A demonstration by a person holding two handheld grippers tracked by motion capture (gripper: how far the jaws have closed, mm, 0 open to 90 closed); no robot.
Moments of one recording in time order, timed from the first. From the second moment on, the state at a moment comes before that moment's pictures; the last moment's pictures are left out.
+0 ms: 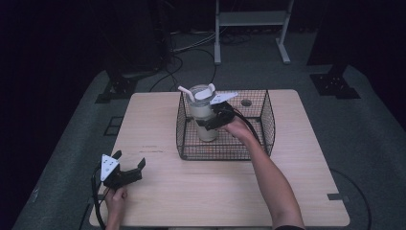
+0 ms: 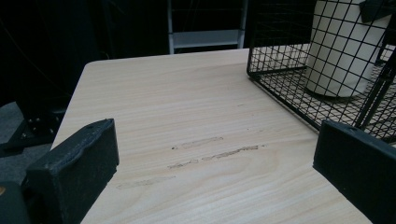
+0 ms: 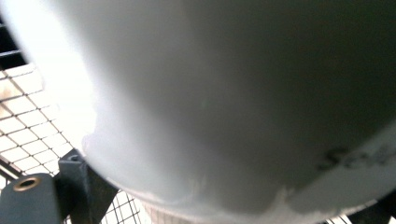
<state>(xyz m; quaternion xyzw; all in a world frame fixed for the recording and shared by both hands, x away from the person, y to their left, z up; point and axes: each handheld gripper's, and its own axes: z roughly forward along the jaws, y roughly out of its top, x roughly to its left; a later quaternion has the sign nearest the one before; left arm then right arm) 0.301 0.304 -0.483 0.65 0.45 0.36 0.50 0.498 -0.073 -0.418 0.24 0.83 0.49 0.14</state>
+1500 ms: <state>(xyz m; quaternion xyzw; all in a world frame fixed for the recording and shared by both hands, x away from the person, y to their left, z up) 0.300 0.303 -0.483 0.65 0.45 0.36 0.50 0.489 -0.098 -0.417 0.22 0.84 0.47 0.15</state>
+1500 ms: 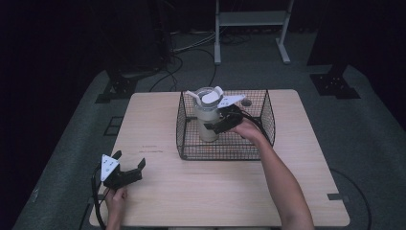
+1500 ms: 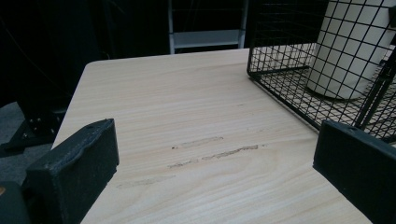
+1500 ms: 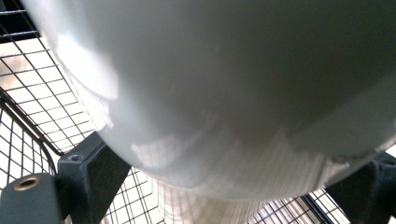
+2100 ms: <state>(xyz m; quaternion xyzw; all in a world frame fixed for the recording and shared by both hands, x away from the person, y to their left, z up) 0.300 0.303 -0.483 0.65 0.45 0.36 0.50 0.482 -0.101 -0.412 0.22 0.85 0.45 0.15</state>
